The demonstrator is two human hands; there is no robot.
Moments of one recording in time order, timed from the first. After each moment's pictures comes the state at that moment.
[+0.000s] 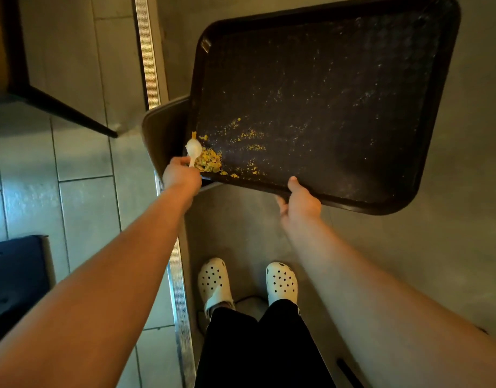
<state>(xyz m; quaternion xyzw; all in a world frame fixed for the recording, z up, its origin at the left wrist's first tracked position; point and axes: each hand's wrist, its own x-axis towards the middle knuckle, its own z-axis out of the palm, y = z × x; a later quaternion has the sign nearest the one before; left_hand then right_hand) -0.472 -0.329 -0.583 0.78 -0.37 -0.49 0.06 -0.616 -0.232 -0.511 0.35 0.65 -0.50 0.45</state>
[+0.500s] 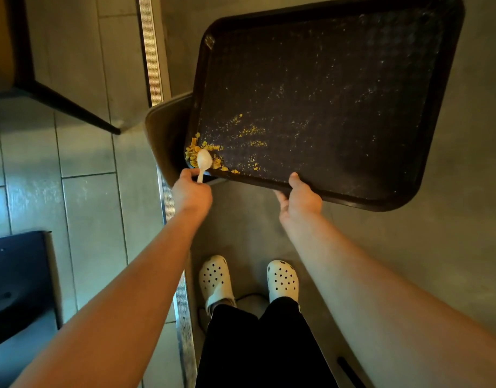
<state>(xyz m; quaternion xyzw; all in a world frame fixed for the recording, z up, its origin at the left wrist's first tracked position) -0.470 -0.286 -0.563 0.77 -0.46 -0.45 0.05 -0.610 -0.232 -0.510 0.35 0.63 -0.54 0.44</state>
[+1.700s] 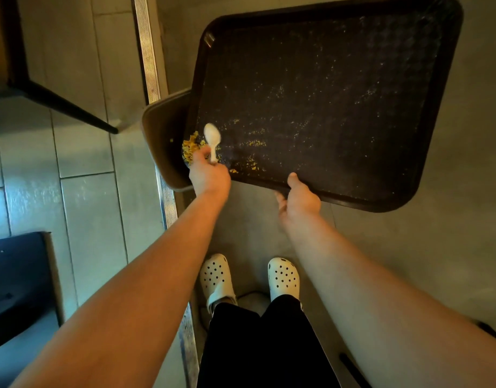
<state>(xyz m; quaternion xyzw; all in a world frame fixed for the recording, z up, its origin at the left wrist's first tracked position) -0.511 -0.293 -0.557 0.75 -0.43 -0.48 0.14 -0.608 -0.224 -0.512 0.34 0.65 -0.51 0.45</state>
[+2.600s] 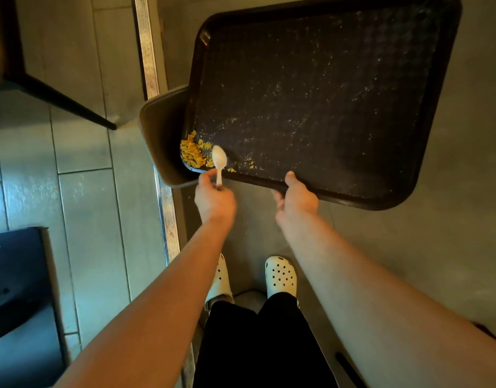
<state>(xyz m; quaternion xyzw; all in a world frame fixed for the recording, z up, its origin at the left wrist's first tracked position) -0.509 -0.248 -0.552 0.76 -0.41 -0.49 0.12 -0.610 -0.223 -0.518 0.34 0.66 -0.51 0.44</state>
